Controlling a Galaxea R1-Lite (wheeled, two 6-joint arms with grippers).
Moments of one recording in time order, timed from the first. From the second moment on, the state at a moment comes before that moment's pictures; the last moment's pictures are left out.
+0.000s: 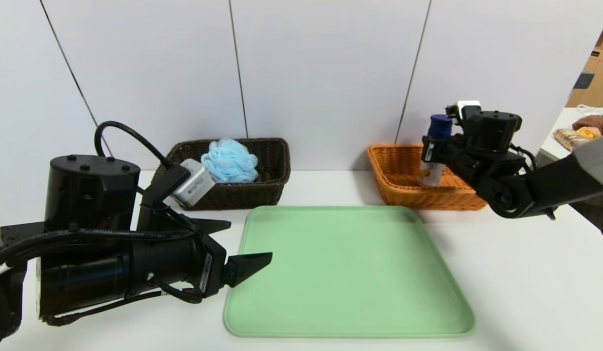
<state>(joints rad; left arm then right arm) -0.59 1.43 -0.67 -0.35 -0.18 -0.04 0.12 2.11 -1.20 -0.84 -0.22 -0.03</state>
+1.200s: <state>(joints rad) -0.59 1.44 -0.67 -0.35 -0.18 -0.05 0.12 2.03 -1.19 -0.74 -0.21 -0.02</state>
